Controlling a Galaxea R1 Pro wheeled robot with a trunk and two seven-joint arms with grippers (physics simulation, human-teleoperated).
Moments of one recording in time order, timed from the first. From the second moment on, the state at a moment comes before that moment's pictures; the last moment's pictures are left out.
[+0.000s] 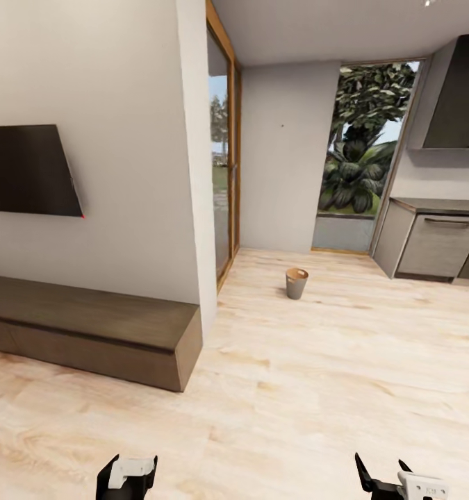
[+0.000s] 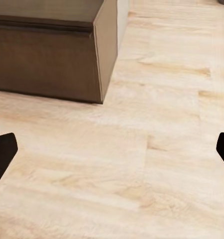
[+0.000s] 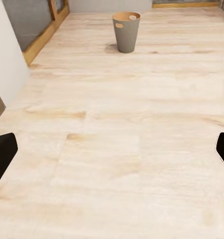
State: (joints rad) left arm -0.02 0.03 -0.01 -0.93 0.00 -0.19 0.00; right arm 0.14 -0.10 -0.18 -1.14 -0.17 -0.28 0.15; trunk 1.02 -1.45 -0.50
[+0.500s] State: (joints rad) left arm -0.02 0.03 -0.01 -0.93 0.00 -0.19 0.00; right arm 0.14 -0.10 -0.18 -1.14 -0.17 -0.28 0.15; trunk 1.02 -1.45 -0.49
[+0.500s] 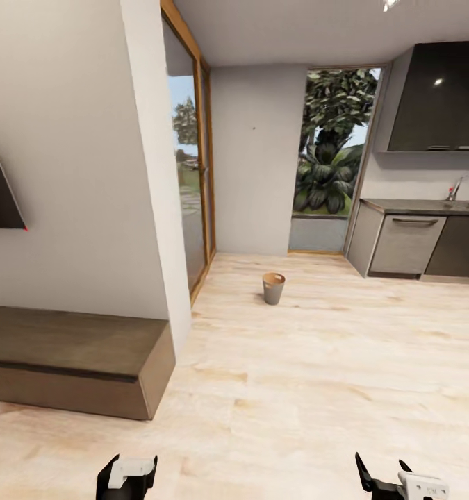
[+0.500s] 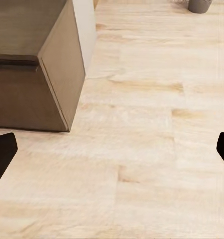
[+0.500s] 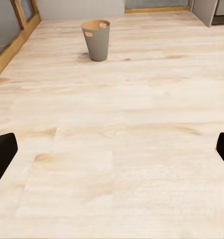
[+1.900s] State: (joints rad) left arm -0.02 0.03 -0.01 -0.93 0.00 -0.19 0.00; right arm 0.14 -0.10 -0.18 -1.14 -0.17 -0.28 0.15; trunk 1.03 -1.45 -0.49
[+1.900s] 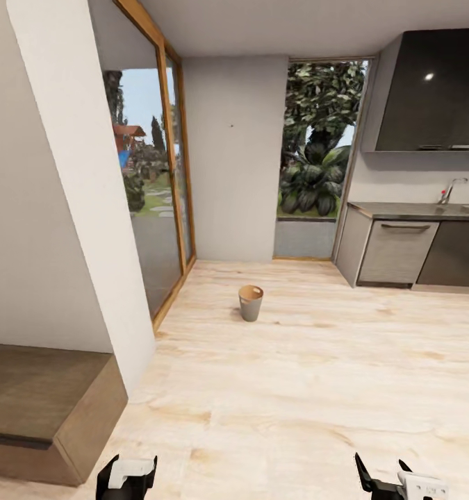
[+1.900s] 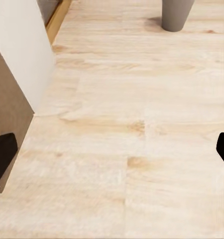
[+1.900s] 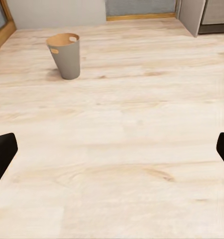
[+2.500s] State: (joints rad) left arm -0.02 0.03 -0.01 -0.93 0.00 -0.19 0.00; right arm 0.14 -0.10 -0.18 -1.14 -0.17 -0.28 0.15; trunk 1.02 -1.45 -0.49
